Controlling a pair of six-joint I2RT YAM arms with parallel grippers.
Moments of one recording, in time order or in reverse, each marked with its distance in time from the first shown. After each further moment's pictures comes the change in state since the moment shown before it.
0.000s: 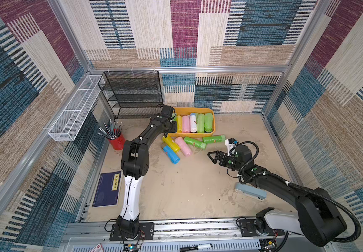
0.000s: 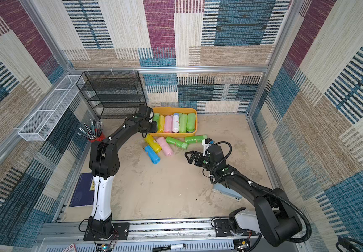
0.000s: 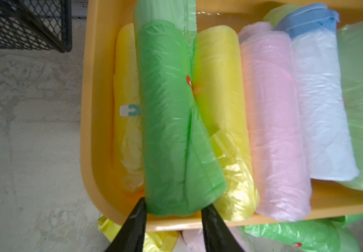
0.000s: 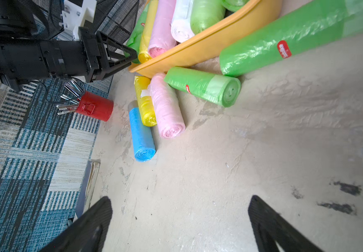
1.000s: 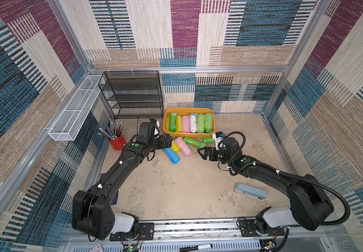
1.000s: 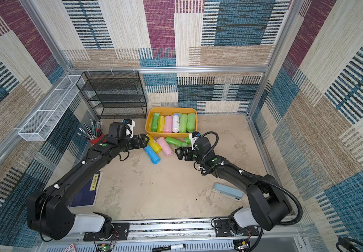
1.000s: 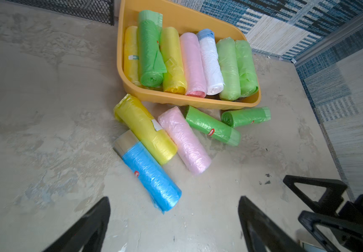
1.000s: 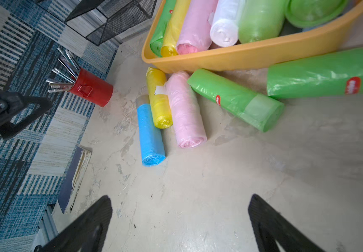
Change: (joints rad) left arm 0.000 -0.934 -0.924 0.255 0.103 -0.108; right arm 0.131 0.192 0.267 -0.121 0.066 -0.134
